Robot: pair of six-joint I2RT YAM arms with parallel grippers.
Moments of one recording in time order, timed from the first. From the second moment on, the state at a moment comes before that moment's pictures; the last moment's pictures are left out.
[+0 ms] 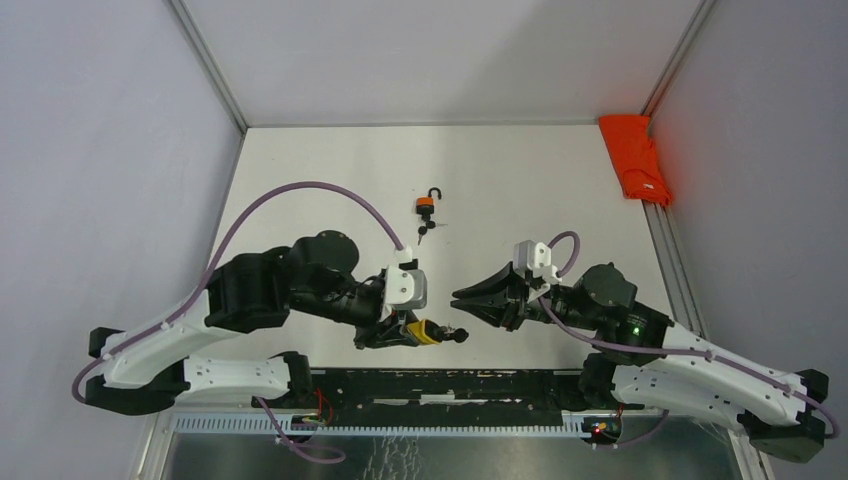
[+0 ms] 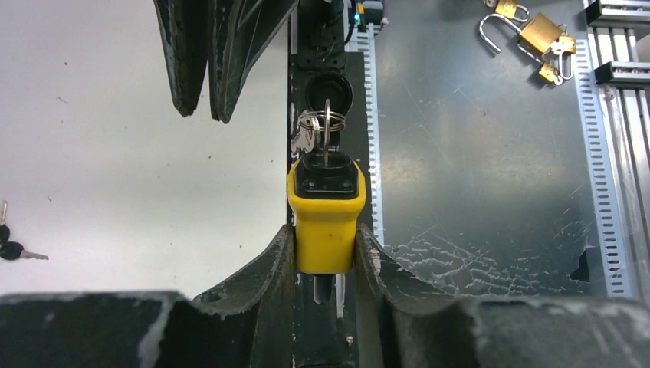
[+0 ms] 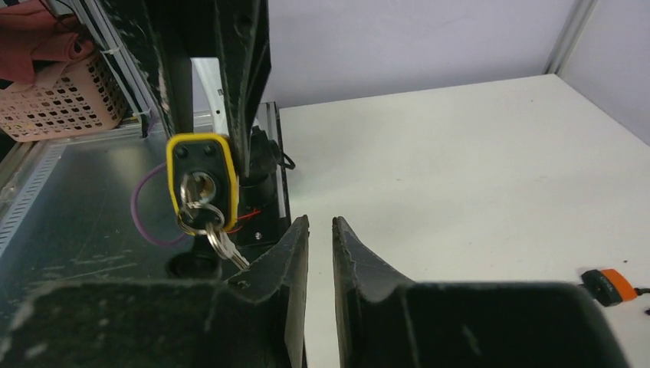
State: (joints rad) left arm -1.25 0.97 1.40 -0.96 0.35 0.11; right arm 1.11 0.67 0.72 0.04 -0.29 0.08
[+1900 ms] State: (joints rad) left arm -1.25 1.01 1.38 -0.97 0.33 0.11; right arm 1.11 0.71 0.72 0.12 -0.57 0.10
